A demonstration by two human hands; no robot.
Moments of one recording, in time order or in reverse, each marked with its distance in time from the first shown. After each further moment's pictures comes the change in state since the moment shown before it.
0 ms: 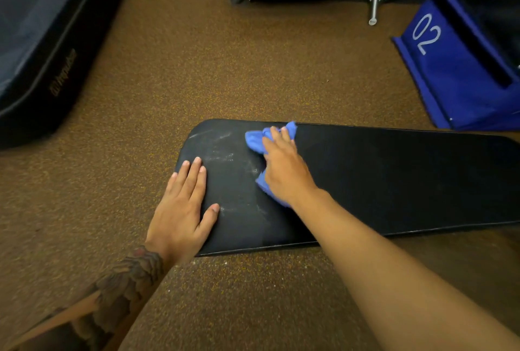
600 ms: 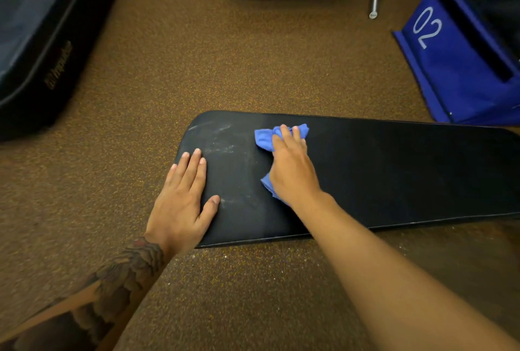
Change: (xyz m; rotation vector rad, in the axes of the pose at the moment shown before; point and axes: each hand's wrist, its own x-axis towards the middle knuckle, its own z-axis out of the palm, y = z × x) left_hand 0.000 -0.001 0.001 0.001 0.001 -0.006; right_hand -0.021 -0.008 -0.012 0.003 -0.008 0.149
